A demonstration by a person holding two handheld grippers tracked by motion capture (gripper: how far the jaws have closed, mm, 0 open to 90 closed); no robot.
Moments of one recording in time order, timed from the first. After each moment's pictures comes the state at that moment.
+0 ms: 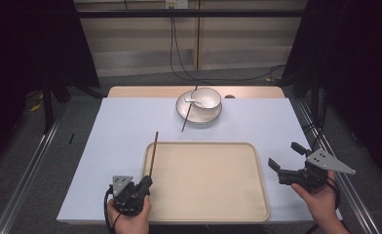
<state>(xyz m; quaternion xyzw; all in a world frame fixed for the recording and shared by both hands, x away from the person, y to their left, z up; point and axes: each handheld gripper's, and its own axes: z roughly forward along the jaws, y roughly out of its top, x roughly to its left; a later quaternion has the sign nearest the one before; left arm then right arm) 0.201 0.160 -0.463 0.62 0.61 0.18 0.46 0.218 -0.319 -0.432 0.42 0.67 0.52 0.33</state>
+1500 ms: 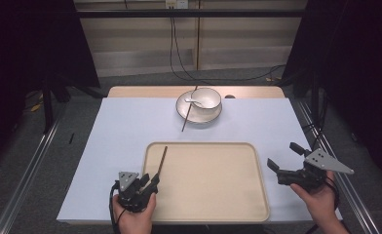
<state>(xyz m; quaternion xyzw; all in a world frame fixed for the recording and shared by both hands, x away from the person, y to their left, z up) 0.219 0.148 -0.459 0.64 0.59 0.19 0.46 0.218 -0.317 -0.433 0.42 0.67 0.52 0.33</state>
